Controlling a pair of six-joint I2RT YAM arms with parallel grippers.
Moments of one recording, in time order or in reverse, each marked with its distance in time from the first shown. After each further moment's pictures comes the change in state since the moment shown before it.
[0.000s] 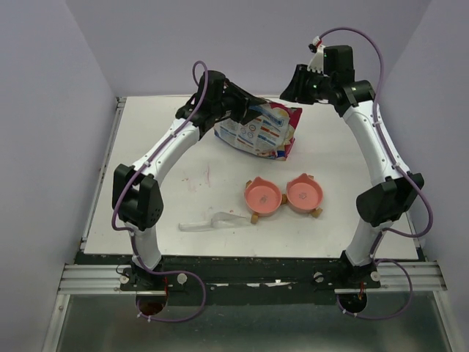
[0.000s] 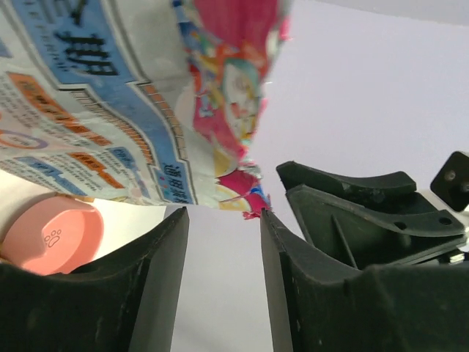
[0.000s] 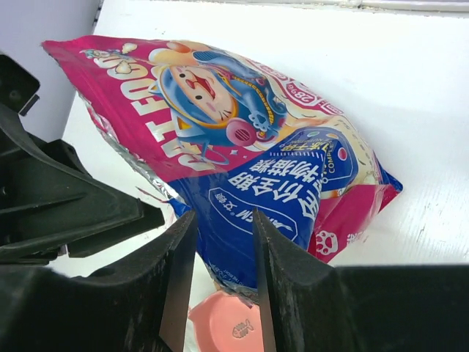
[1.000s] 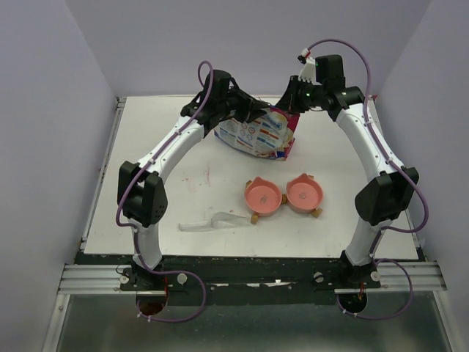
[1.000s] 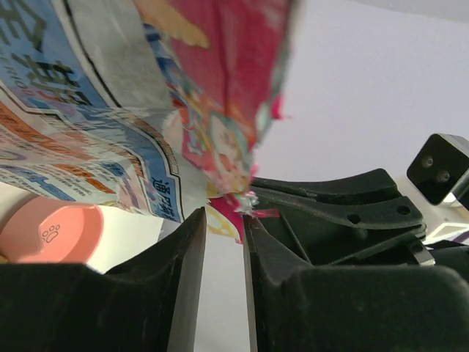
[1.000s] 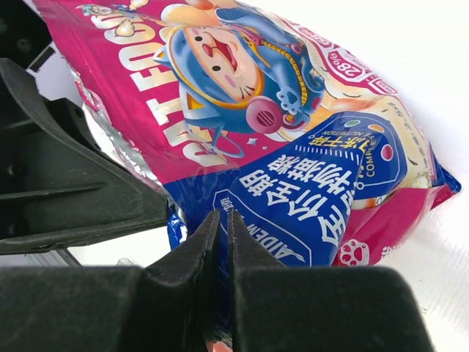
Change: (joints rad) left arm -0.019 0.059 0.095 -0.068 -0.003 -0.011; right arm -0.006 0.018 -0.109 0.070 -0.142 -0.003
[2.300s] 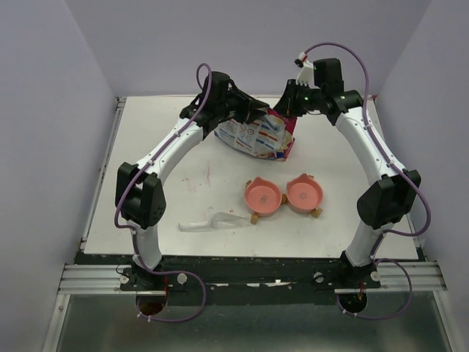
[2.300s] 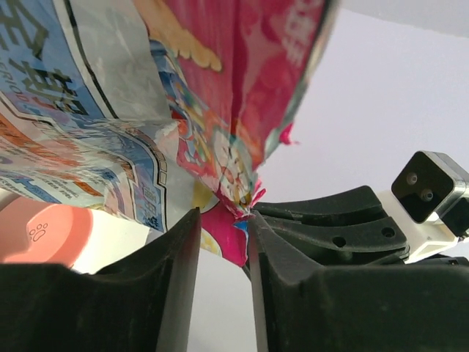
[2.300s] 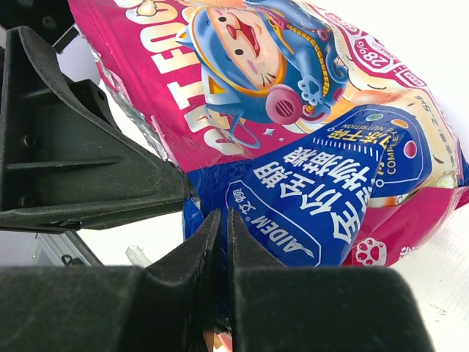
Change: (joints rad) left arm -0.001 -0.026 -0.055 0.046 -0.005 -0.058; right arm 0.017 -0.043 -0.072 0.034 -0.047 0.014
